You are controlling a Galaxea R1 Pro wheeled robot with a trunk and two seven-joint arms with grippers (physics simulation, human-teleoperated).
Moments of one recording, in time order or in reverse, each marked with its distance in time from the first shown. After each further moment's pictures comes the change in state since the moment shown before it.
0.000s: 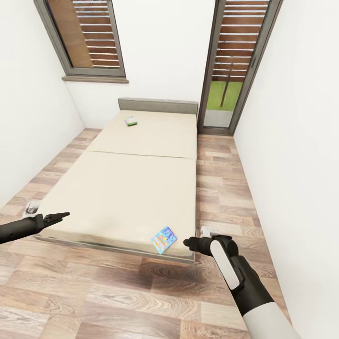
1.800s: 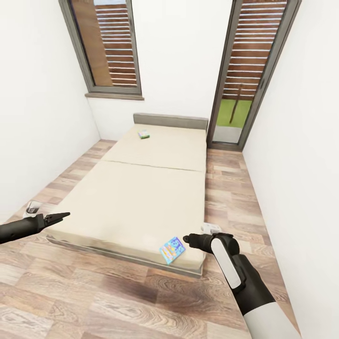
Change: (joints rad) left arm 0.000 -0.002 -0.002 -0.001 0.002 -0.003 0.000; right arm 0.000 -0.002 0.000 -0.041 -0.010 -0.003 -0.001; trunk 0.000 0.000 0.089
